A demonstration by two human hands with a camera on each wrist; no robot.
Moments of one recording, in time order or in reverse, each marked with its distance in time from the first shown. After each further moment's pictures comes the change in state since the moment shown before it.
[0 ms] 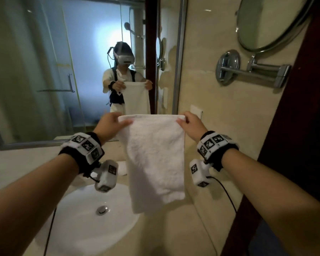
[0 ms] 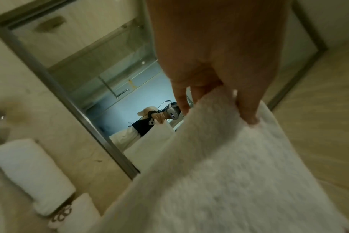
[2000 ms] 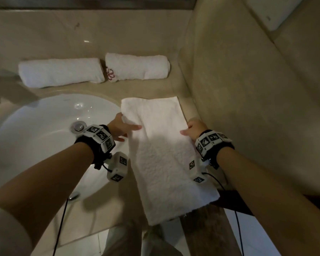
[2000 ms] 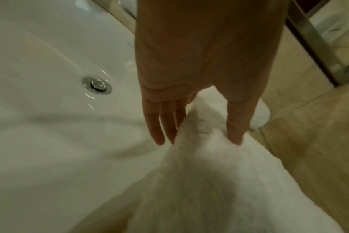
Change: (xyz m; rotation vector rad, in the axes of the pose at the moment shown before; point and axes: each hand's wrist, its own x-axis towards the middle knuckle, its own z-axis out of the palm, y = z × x) left_hand -0.050 -0.295 0.235 -0.262 -0.699 -1.036; right_hand -0.062 0.297 0.198 -0.388 -0.604 0.988
